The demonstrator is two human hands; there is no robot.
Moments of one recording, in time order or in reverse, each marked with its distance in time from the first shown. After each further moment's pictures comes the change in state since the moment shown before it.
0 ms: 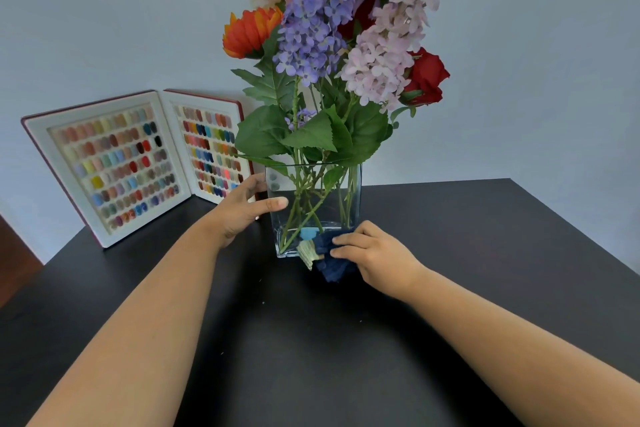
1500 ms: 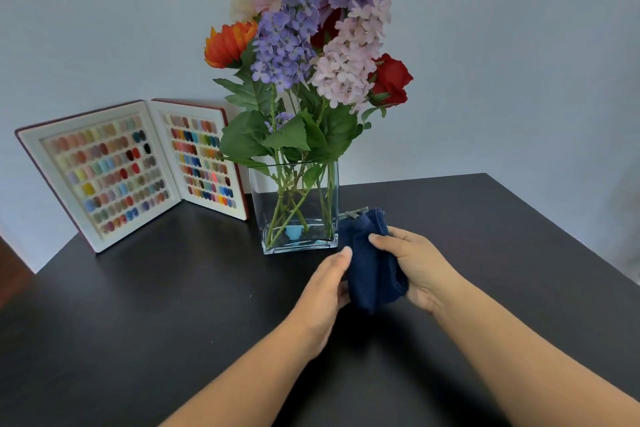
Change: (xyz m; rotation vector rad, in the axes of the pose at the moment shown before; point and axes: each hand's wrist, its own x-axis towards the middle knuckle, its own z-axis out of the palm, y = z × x) left_hand -0.114 -0.006 0.183 -0.499 -0.085 -0.170; right_hand -0.035 -0.039 -0.068 1.524 0.381 1.257
